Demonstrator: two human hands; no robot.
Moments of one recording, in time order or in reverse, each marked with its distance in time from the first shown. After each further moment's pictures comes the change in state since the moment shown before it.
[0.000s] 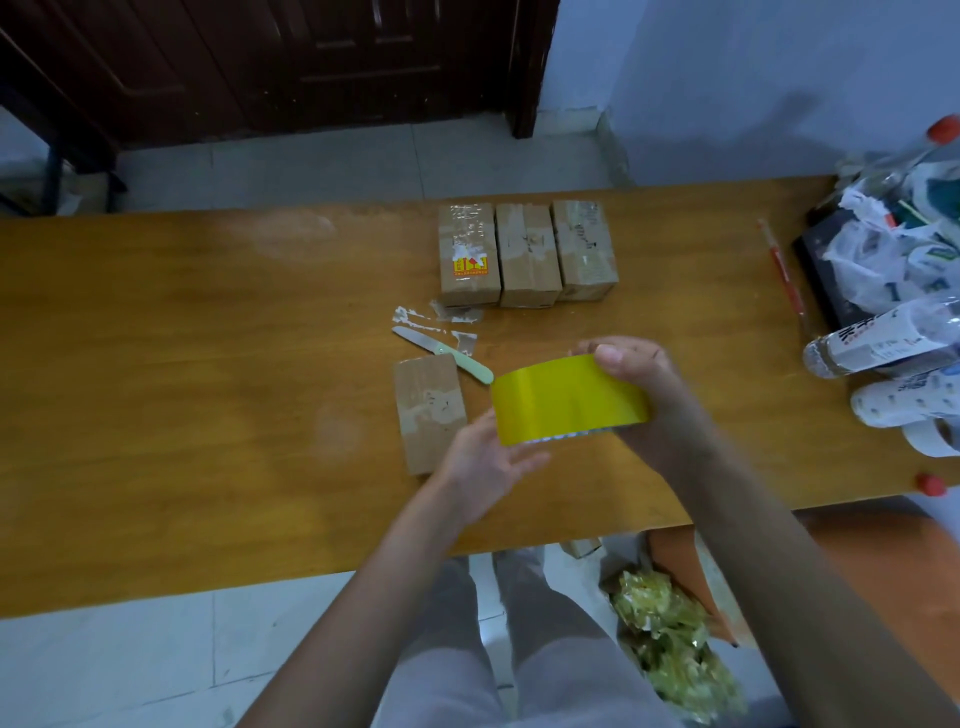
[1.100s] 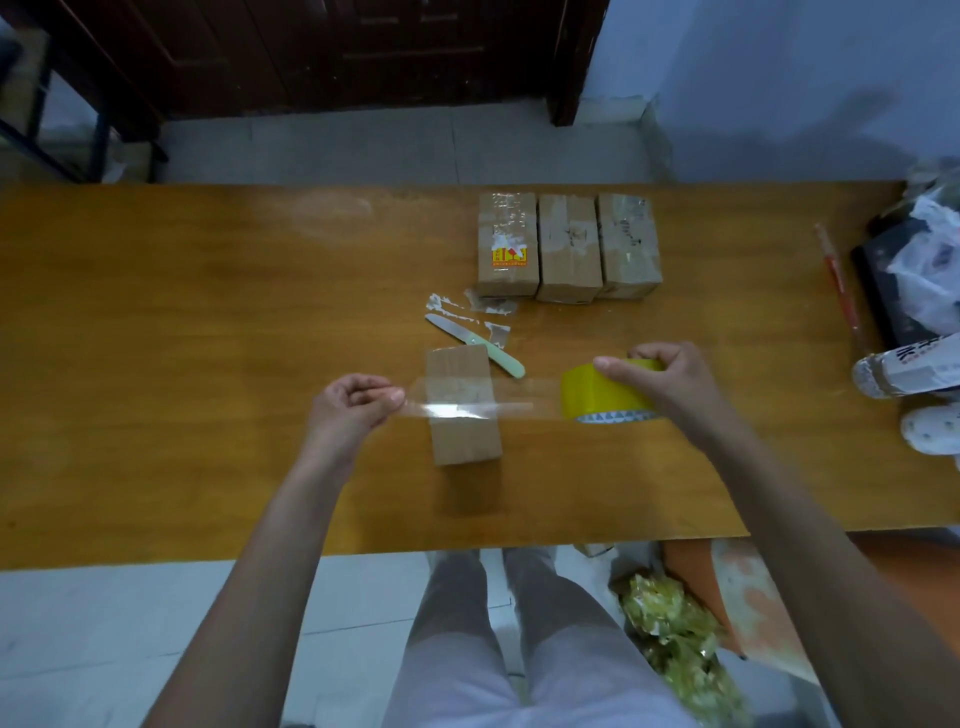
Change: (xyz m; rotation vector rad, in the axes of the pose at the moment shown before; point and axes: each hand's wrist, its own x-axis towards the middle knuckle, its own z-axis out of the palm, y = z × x) left_hand -0.031 0.080 -0.133 0.437 0.629 0.259; right_hand 0.034 0.024 -0.041 -0.679 0.220 0.045
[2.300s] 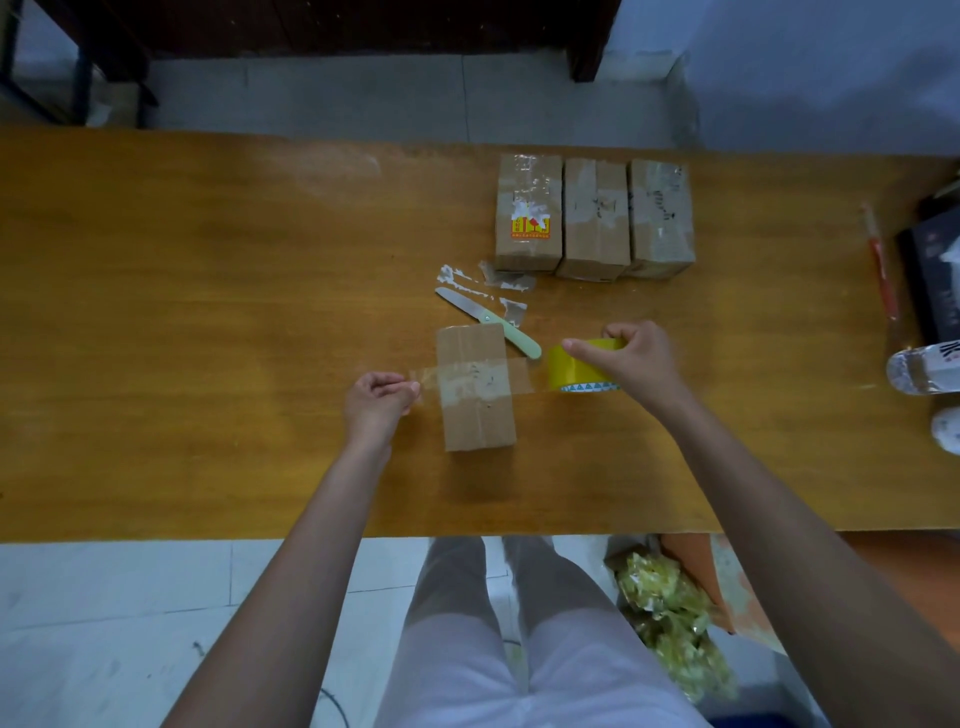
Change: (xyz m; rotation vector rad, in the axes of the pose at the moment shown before) left_hand 0.029 -0.043 0.029 0.071 0.226 -0.142; right_hand 0.055 0.040 0.052 -0.238 0.028 0.075
